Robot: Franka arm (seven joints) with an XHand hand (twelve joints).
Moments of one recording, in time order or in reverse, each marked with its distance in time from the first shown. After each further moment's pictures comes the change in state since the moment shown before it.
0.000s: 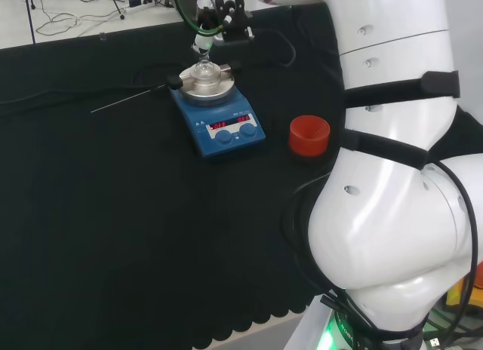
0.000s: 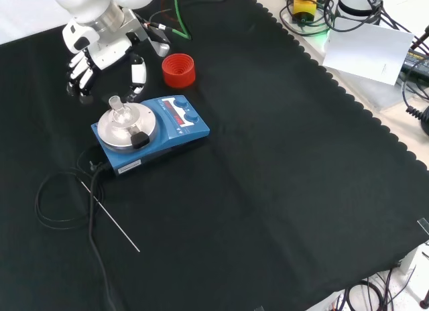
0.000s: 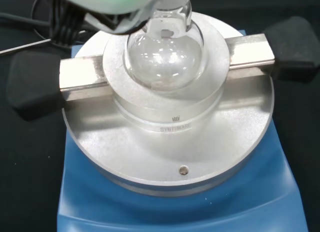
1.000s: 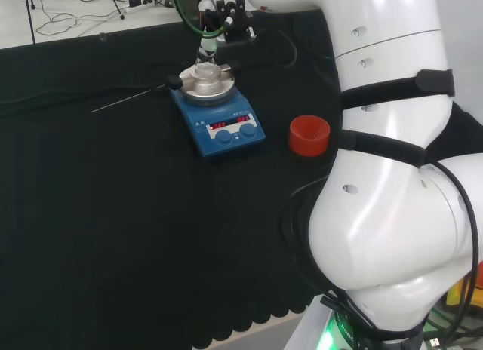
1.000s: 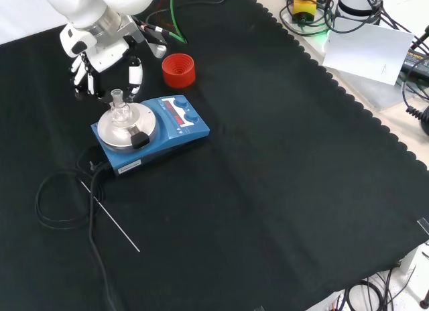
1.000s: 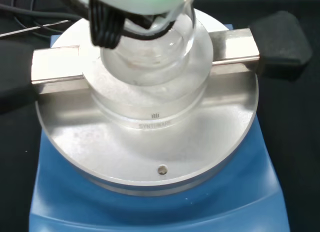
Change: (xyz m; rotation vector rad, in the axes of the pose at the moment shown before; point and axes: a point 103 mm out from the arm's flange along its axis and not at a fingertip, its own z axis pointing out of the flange) arm -0.006 0.009 0.006 0.024 -0.031 0.008
